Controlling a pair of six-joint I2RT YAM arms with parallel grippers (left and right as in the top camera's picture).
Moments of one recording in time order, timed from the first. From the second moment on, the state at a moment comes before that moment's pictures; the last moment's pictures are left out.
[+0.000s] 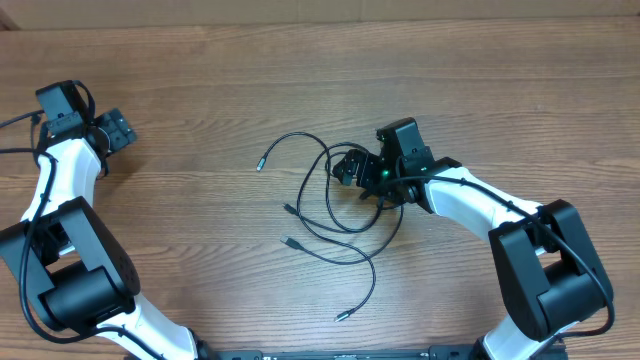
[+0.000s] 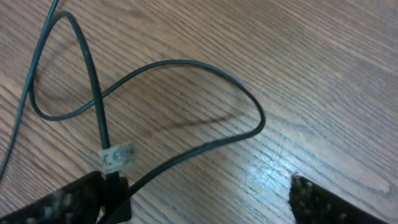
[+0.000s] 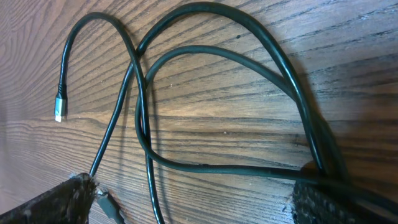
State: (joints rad) left arm 0.43 1.91 1.33 -0.38 -0.11 -0.18; right arm 0.41 1.82 0.98 -0.19 -0.33 0.73
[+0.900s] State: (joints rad) left arm 0.43 1.91 1.33 -0.52 0.01 -0.16; right arm 0.41 1.82 0.98 -0.19 -0.33 0.73
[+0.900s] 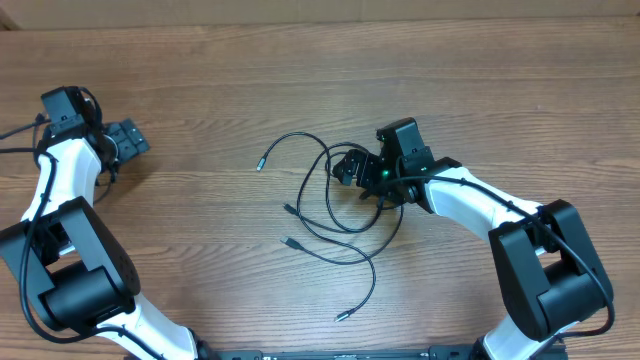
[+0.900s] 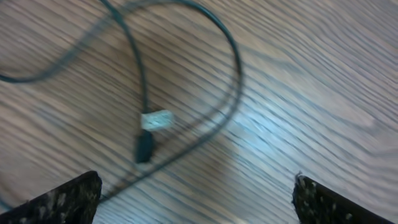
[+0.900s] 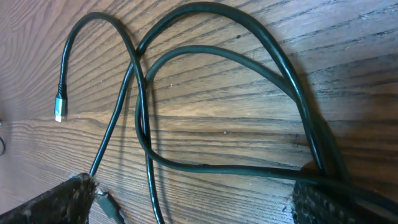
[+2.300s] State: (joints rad) left arm -0.17 1.91 1.26 -0.80 0.30 -0.16; right arm 0.41 1.82 0.98 -0.19 -0.33 0.73
